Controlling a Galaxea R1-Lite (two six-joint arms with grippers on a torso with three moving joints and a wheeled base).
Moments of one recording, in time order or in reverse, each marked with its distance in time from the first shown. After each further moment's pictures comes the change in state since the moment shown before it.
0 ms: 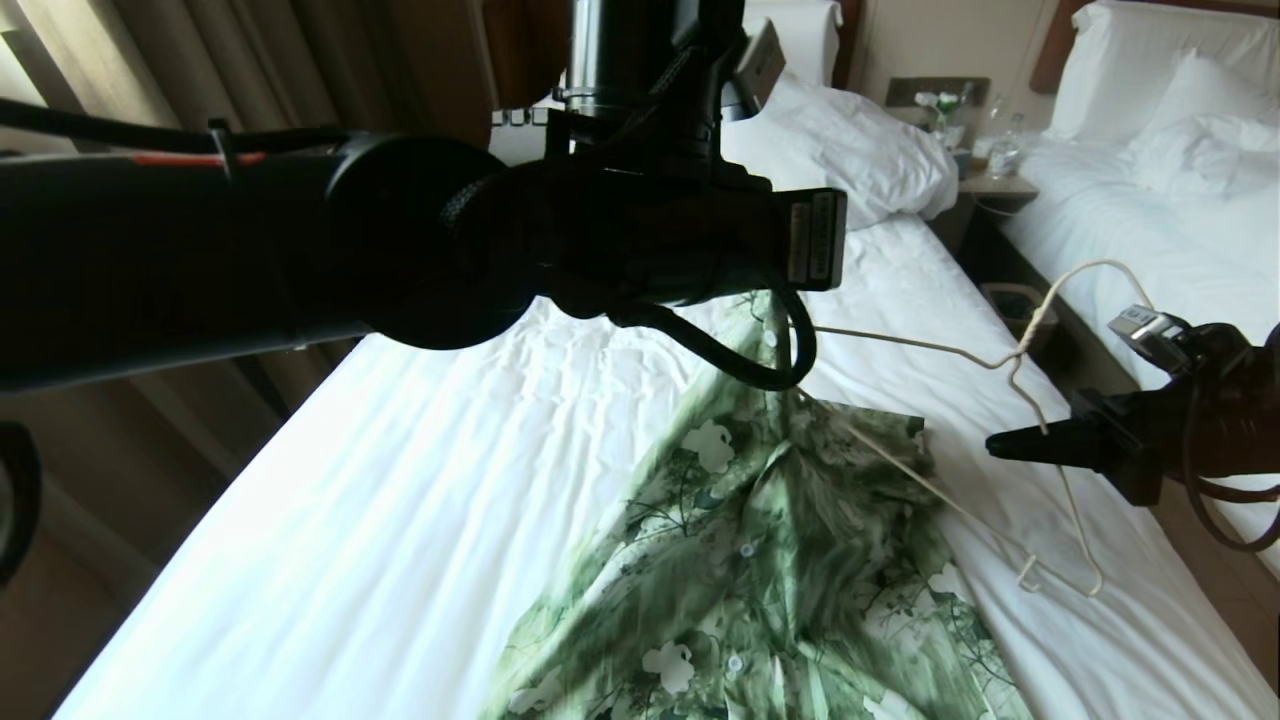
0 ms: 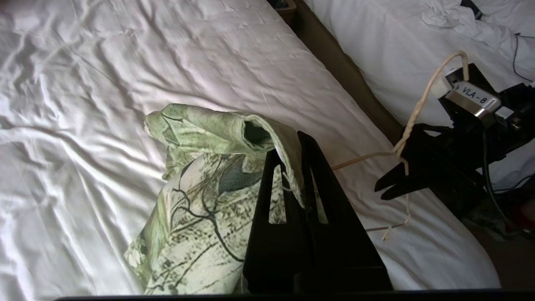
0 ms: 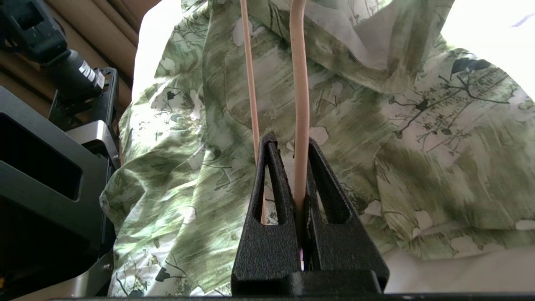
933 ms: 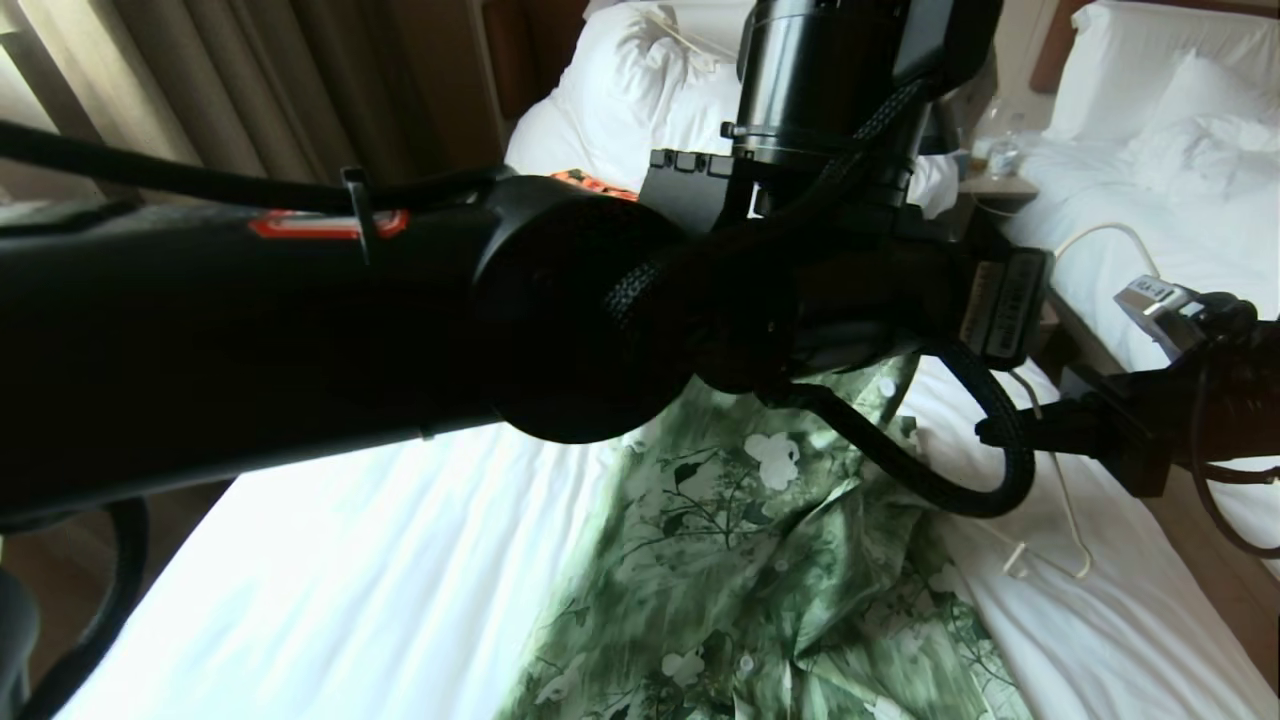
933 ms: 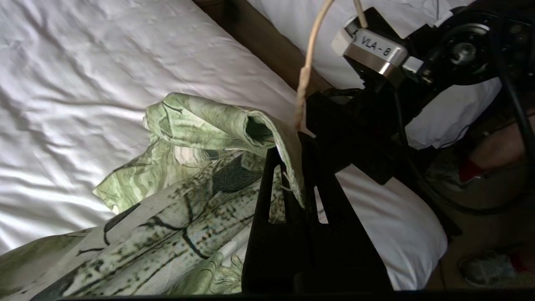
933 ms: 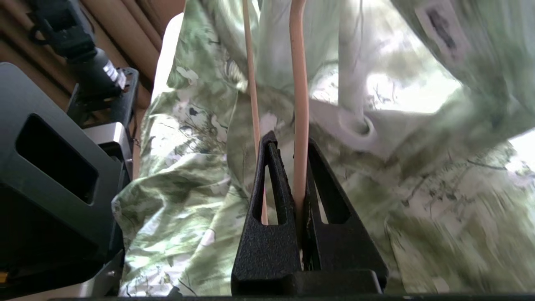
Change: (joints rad) left arm -0.169 0.082 -0.073 0.004 -0.025 0.040; right arm 0.083 -0.083 0.003 0.000 0.035 -0.009
